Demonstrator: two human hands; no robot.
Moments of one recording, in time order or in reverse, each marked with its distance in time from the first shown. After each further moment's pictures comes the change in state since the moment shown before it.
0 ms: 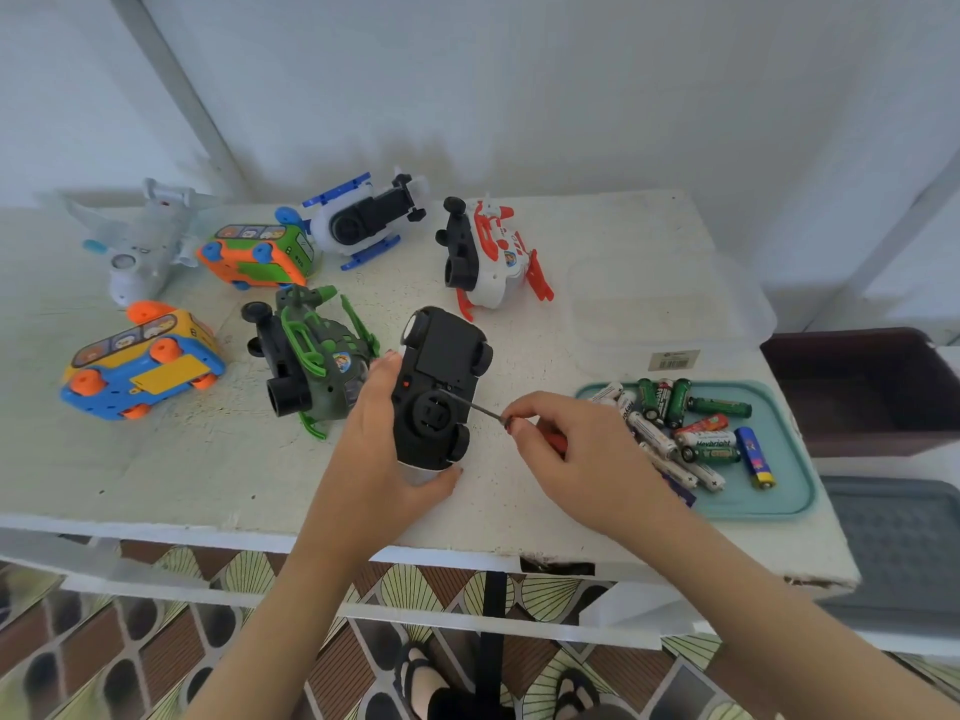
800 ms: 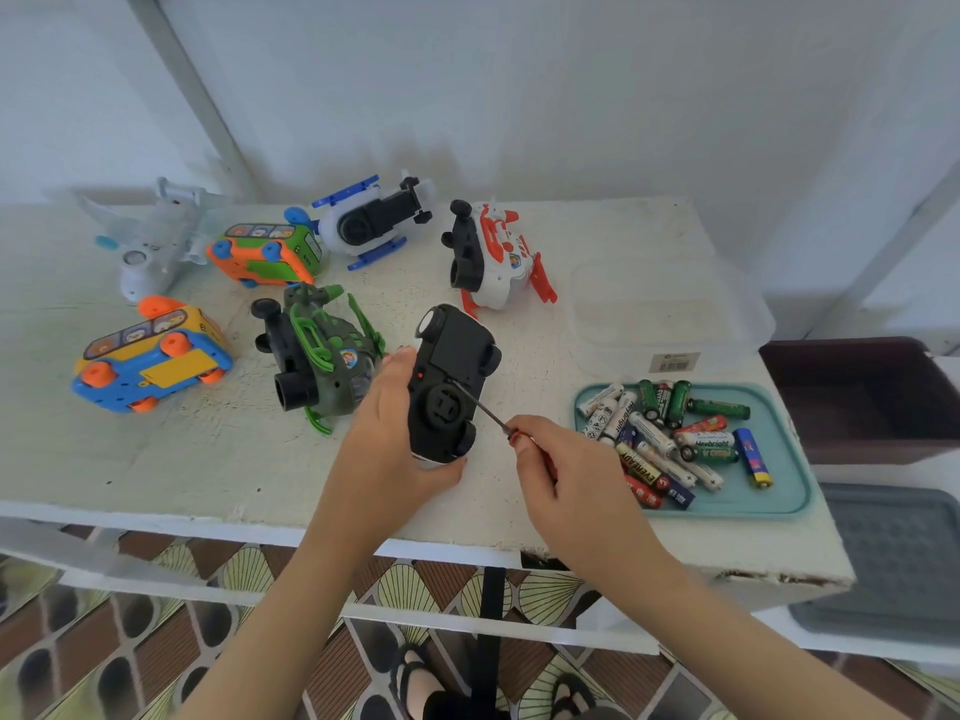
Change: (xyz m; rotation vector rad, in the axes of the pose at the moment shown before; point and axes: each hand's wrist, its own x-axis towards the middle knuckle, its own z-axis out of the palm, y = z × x) left_hand 0.005 0.004 0.002 0.038 0.057 0.033; right_hand -0.023 -0.001 0.023 -0.093 0.144 -0.089
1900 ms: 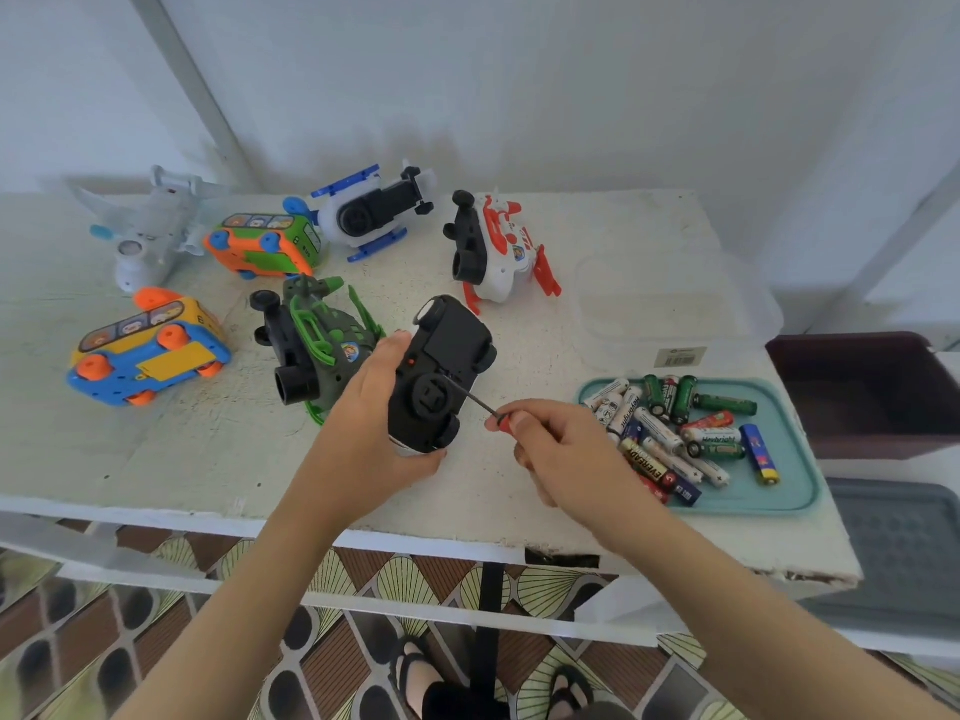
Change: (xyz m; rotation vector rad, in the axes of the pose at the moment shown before) left_hand 0.009 -0.013 -0.019 -0.041 -0.121 0.010; right_hand 0.025 -0.004 -0.003 0.469 -0.198 0.442
